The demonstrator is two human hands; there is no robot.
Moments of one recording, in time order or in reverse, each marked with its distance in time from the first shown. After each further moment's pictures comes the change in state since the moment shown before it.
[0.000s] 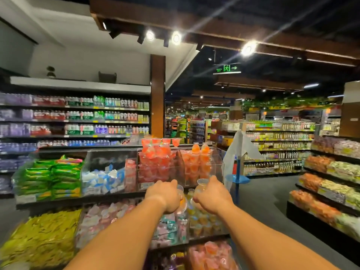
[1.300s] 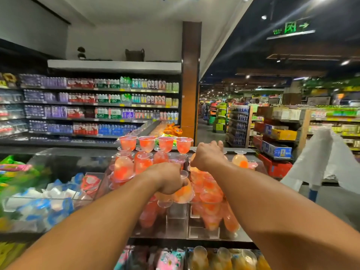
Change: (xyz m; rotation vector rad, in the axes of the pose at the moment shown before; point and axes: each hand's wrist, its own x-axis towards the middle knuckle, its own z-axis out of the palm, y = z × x) left_hand 0.466 -0.021 0.029 -0.038 -0.079 -0.134; right_hand 0.590 -0.034 0.102 -0.442 0.010 -0.454
